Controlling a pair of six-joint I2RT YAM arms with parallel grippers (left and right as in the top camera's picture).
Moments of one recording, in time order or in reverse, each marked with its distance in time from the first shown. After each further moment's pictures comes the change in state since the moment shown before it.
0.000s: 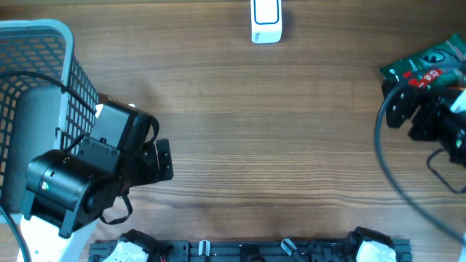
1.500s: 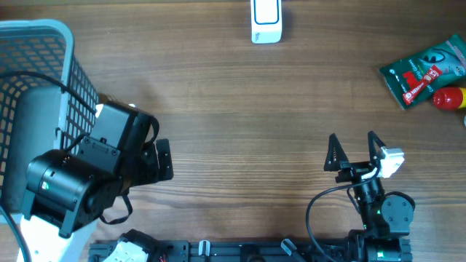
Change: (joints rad) left arm 0.000 0.000 0.000 0.000 0.000 0.000; right arm 0.280 -0.982 -1.578 1.159 0.309 0.218
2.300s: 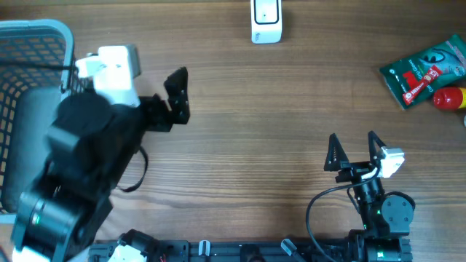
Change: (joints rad) left arm 0.009 -0.147 -0.136 0.915 0.076 0.227; right arm 0.000 0.000 0.000 0.000 0.001 0.000
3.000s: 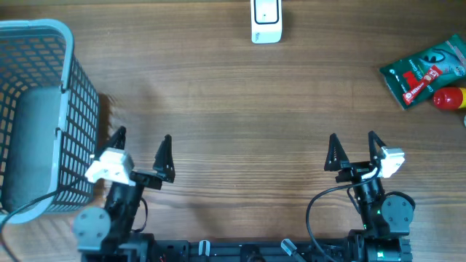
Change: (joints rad) left arm 0.376 -0.835 -1.099 0.592 0.337 0.136; right arm 0.000 0.000 0.000 0.000 0.003 0.000
